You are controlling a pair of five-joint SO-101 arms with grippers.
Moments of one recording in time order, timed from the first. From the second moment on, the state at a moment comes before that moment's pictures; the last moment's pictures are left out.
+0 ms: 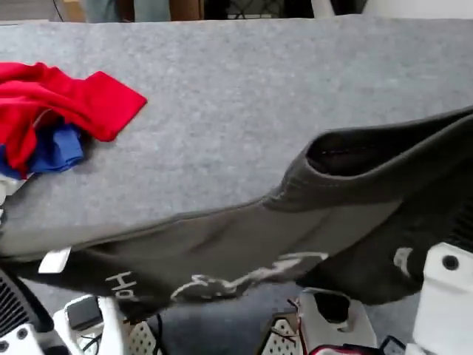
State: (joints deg) left arm -29.0 -69.5 -28.1 100.8 -4.3; right arm 8.3 -37.8 -62.4 71.5 34.2
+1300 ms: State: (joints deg) left arm -16.3 -24.0 29.9 9.6 -4.7; right arm 3.2 -7.1 2.9 7.7 34.5
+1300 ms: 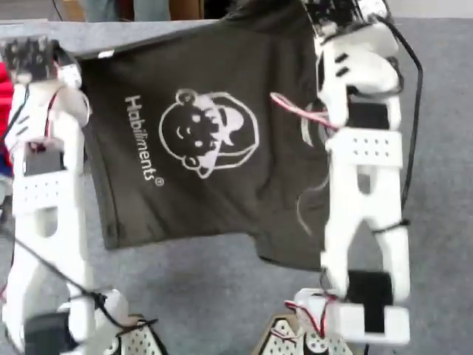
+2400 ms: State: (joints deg) left arm -6.3 -57.6 70.6 50.4 -9.4; right arm 4.4 -25.0 18.8 71.4 48.3
